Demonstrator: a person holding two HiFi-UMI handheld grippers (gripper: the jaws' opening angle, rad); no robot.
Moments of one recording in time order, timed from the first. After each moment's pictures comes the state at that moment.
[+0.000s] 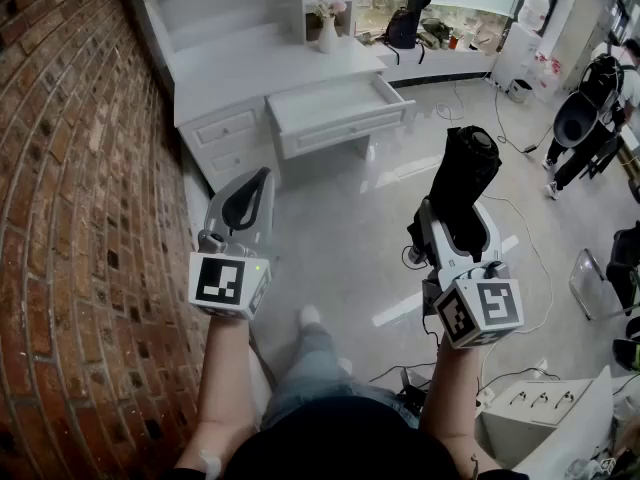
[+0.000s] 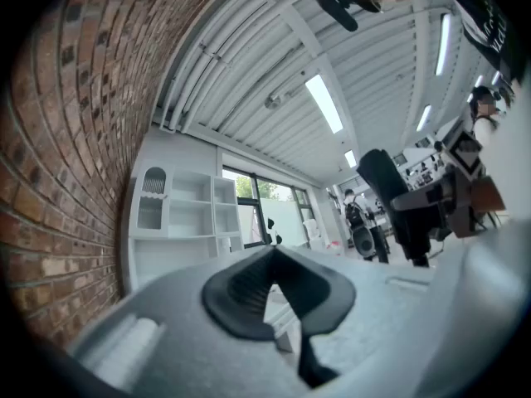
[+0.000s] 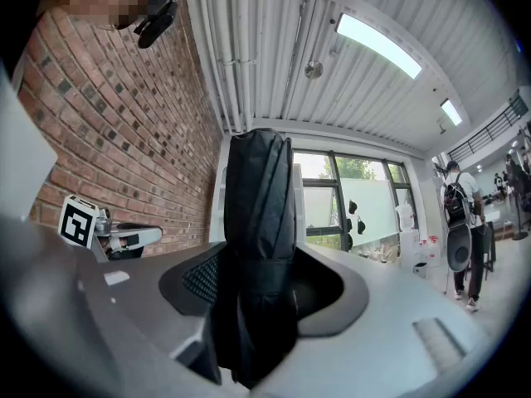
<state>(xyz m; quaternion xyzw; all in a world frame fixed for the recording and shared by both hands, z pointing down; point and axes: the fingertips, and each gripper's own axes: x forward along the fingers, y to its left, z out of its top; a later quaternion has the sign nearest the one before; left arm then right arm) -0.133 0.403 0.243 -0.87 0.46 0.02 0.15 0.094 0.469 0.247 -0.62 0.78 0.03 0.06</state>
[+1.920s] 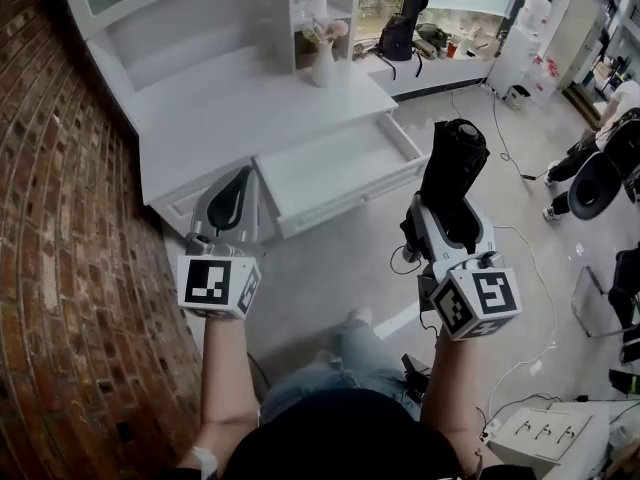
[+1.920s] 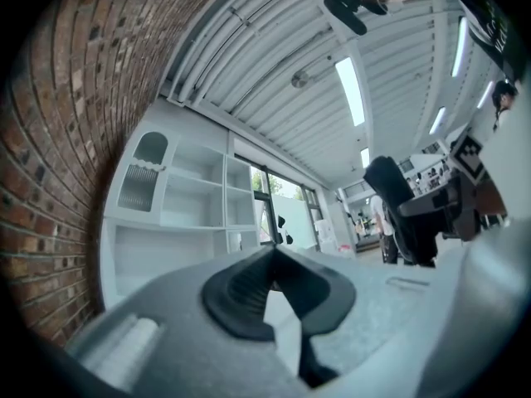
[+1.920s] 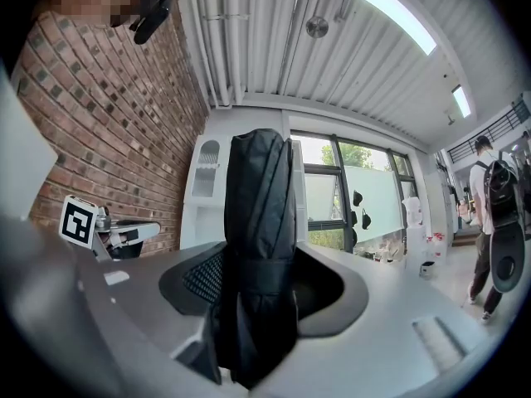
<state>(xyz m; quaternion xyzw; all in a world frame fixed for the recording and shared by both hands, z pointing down) -0.153 0.053 0.246 -0.87 0.47 0.04 0.13 0.085 0.125 0.252 -0.63 0.77 0.01 0.03</state>
